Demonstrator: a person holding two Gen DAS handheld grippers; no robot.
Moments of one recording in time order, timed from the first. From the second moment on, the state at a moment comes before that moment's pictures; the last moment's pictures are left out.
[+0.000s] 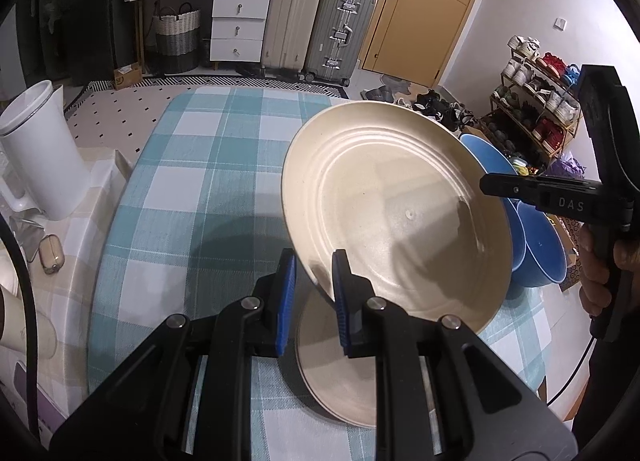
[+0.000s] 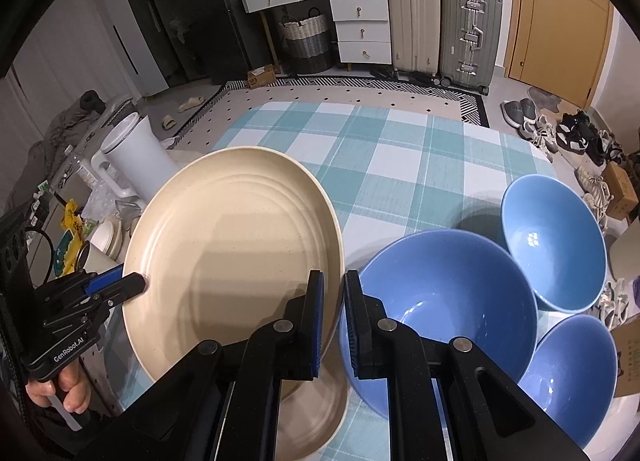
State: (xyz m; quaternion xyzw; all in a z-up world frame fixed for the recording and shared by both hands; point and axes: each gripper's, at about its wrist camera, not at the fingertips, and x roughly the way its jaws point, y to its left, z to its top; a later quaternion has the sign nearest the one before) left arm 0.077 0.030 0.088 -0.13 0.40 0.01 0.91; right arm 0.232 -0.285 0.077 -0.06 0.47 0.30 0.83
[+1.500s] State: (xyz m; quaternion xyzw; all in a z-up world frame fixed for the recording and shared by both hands) left arm 0.042 0.025 0.034 -0.08 0.42 0.00 0.90; right arm 0.151 -0.320 0.034 0.01 0.45 0.33 0.83
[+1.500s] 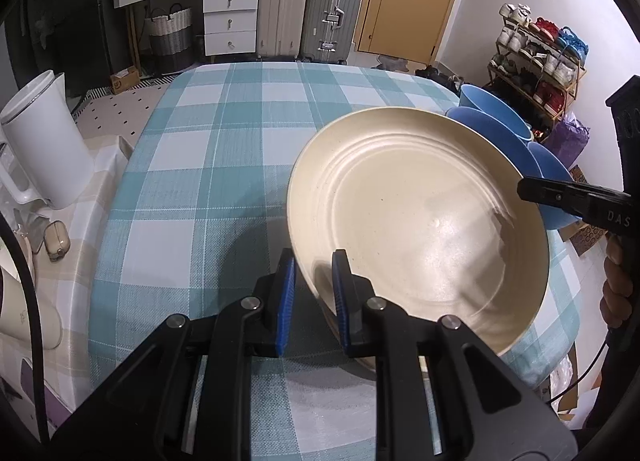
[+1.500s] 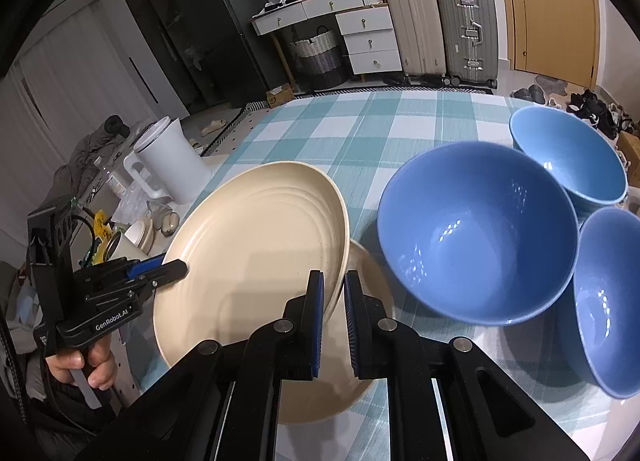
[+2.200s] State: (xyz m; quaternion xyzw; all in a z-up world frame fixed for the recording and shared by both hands) left arm 0.037 0.016 0.006 -0.04 0.42 -0.01 0.91; right arm 0.135 -0.332 0.000 0.03 0.47 0.32 0.82
